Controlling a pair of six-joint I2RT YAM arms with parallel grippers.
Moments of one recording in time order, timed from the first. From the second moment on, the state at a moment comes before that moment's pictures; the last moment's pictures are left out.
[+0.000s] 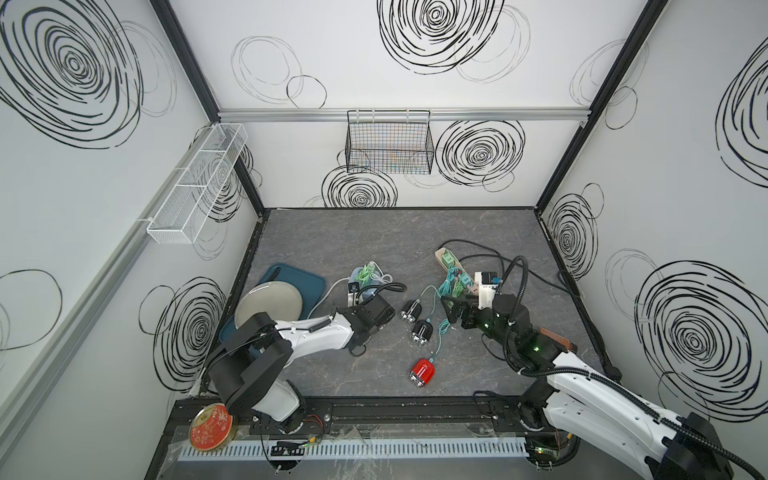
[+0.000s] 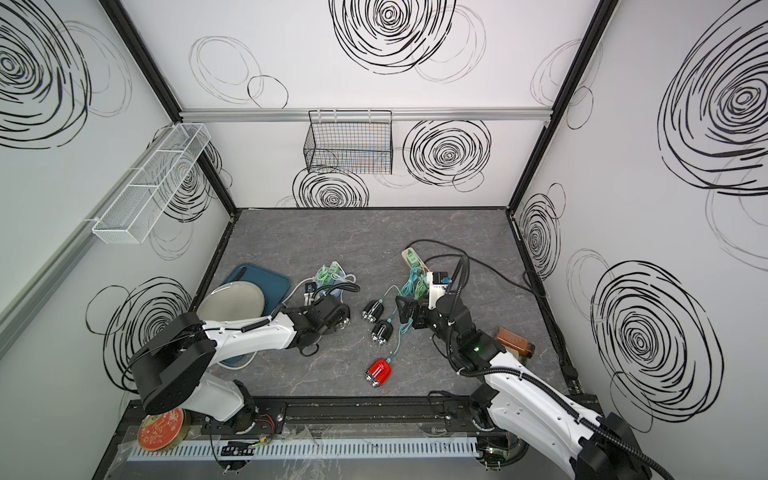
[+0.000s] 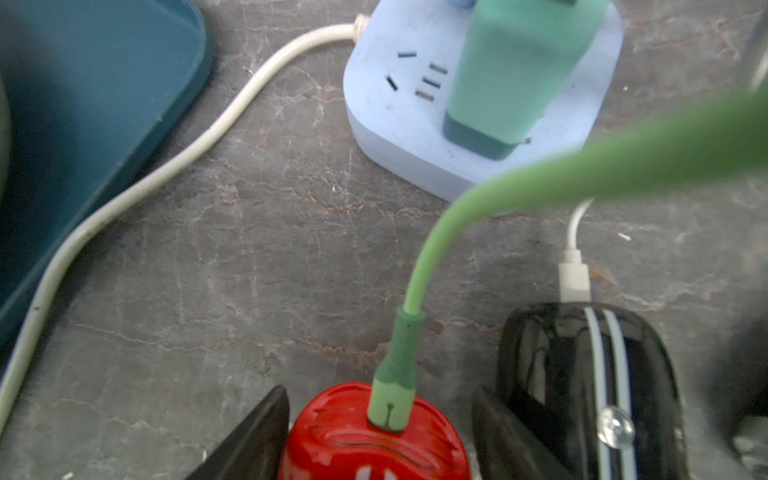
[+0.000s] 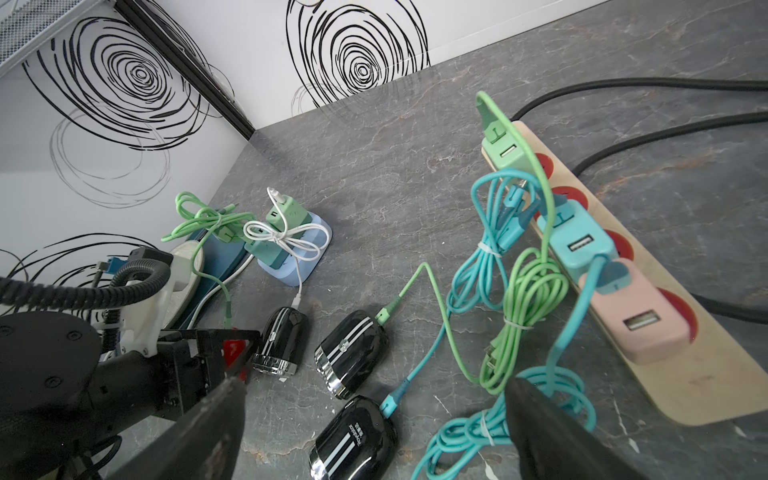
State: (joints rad) left arm -0.78 1.52 0.69 -0.40 -0.53 -0.92; right arm 0.68 0.81 0.39 0.02 0.05 0.55
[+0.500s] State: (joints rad) left arm -0.78 1.40 0.59 -0.36 -0.46 -0.82; right arm 0.68 0.82 0.38 0.01 0.06 0.57
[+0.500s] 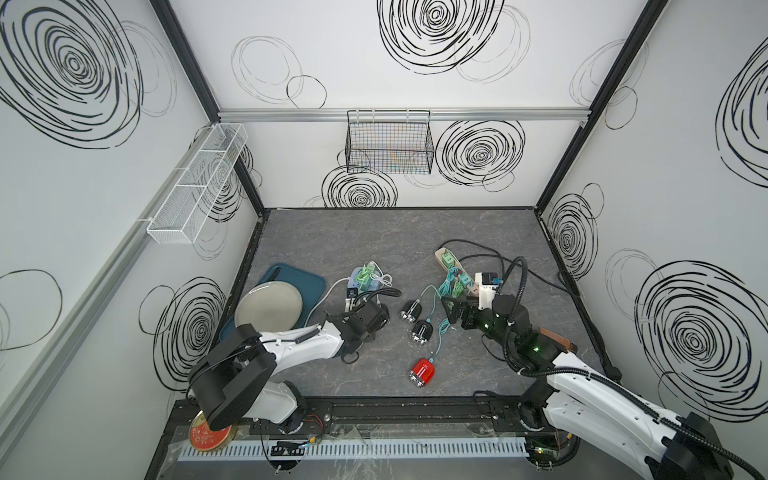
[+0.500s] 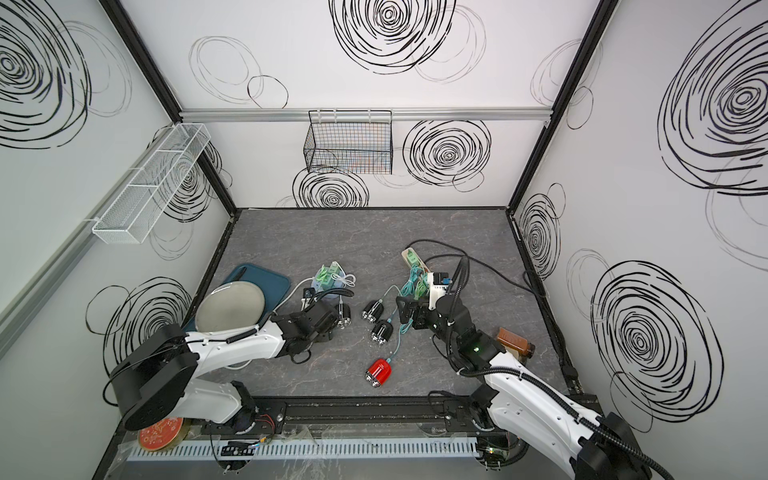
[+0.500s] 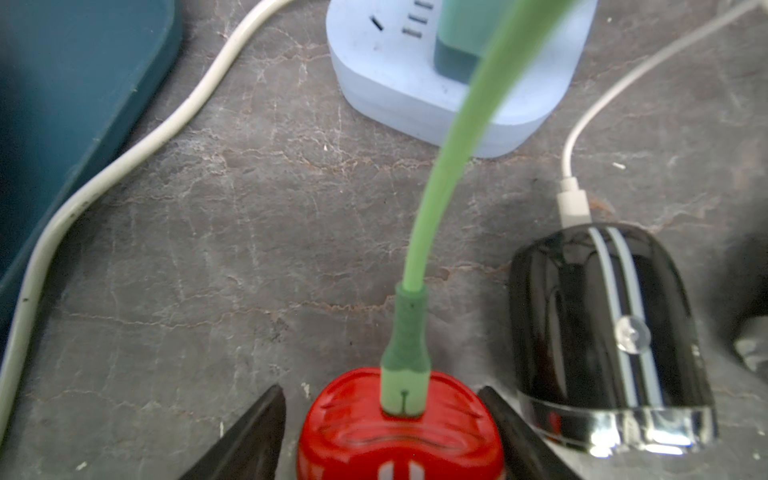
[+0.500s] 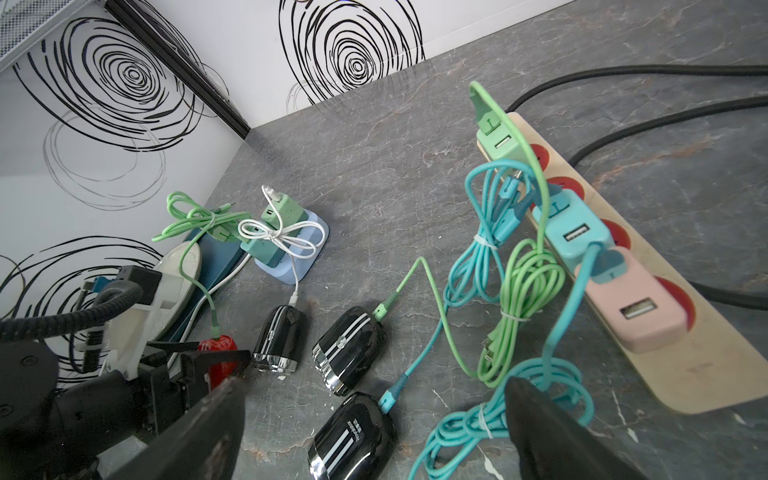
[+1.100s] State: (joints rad) left arm -0.76 1.41 0.60 -0.34 -0.41 -0.72; right arm 0.69 0.82 0.38 0.00 0.06 0.58
